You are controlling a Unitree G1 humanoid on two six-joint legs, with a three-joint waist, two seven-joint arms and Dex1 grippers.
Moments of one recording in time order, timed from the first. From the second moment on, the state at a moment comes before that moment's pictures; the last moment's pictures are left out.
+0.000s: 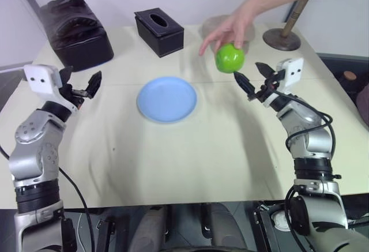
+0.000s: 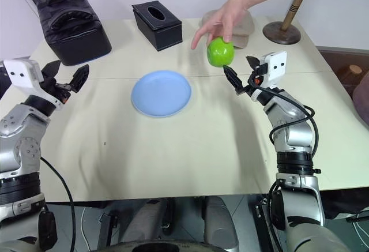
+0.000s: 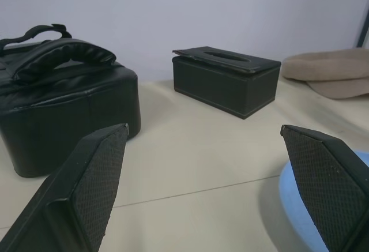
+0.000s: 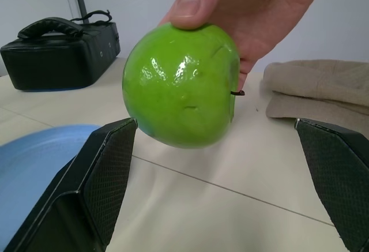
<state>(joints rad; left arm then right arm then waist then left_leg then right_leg) -0.35 0.54 0.41 -0.08 -0.46 0.36 -0.41 -0.57 -0.42 -0.20 0.20 0.40 0.21 0.59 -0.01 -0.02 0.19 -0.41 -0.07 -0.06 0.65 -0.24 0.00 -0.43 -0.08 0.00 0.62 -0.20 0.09</state>
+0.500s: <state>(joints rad) -0.42 0.70 0.25 -0.27 -0.76 0.60 -0.84 -0.56 -0.44 -0.19 0.18 0.40 0.23 0.59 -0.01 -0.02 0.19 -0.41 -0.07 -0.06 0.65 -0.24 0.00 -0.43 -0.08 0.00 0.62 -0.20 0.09</state>
